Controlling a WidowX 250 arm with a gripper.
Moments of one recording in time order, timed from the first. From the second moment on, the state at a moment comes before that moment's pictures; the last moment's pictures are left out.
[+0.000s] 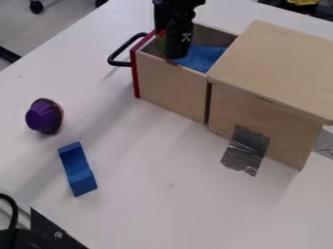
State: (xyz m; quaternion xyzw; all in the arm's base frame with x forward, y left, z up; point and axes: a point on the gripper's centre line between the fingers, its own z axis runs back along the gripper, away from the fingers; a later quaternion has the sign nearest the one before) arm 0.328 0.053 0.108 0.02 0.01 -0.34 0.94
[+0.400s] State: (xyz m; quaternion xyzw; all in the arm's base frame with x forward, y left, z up) arm 0.301 0.060 0.104 0.03 0.02 -0.34 0.94
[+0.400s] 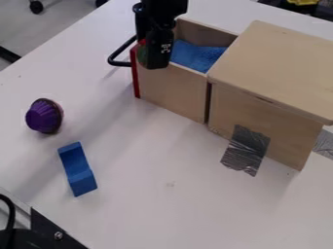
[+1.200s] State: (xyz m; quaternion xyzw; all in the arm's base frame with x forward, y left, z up) arm 0.240 0.067 0.097 0.02 0.02 -0.34 0.94
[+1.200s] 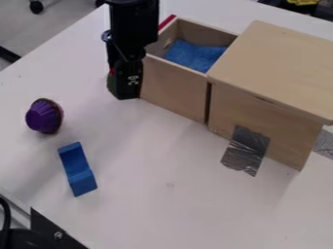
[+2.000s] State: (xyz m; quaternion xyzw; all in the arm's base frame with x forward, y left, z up) arm 0.181 0.070 0.049 0.03 0.03 -0.34 0.94
